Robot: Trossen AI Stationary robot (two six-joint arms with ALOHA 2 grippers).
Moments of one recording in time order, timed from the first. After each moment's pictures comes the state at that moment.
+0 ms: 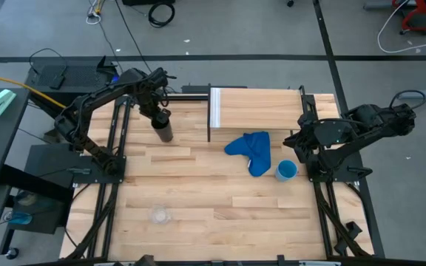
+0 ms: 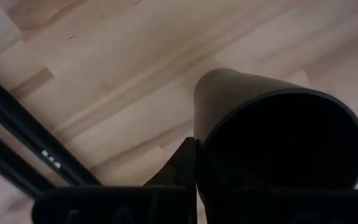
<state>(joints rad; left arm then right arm) 0.78 1.58 1.36 -1.33 0.08 -0.22 0.33 0.90 1.28 -1.23 0.39 0.93</state>
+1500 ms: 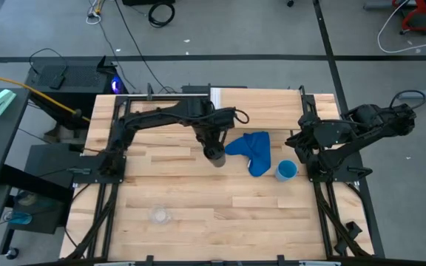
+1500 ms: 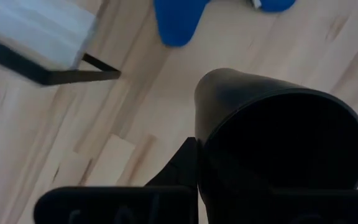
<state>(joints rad) 0.10 2.13 2.30 -1.51 -0.02 -0.38 0.33 0.90 1.28 -1.29 0.39 0.93</state>
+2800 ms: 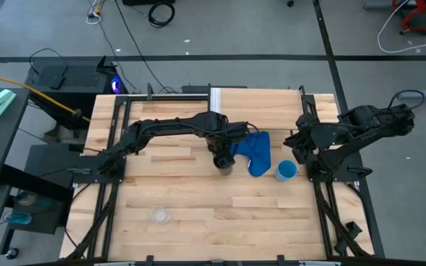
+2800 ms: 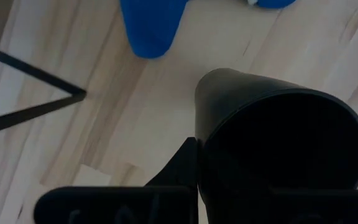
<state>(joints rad) 0.07 2.26 2.30 -1.41 -0.01 -0.38 0.33 0.92 1.28 -1.29 0.41 0.91</state>
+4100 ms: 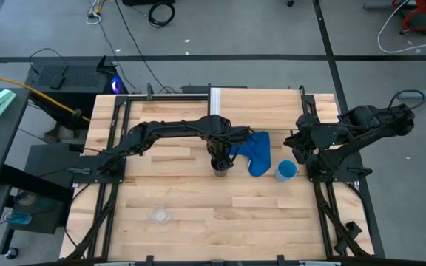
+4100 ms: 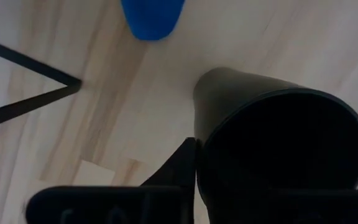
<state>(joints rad) 0.07 2.32 2.30 -1.44 0.00 -0.35 0.33 0.92 1.28 -1.29 0.41 0.90</state>
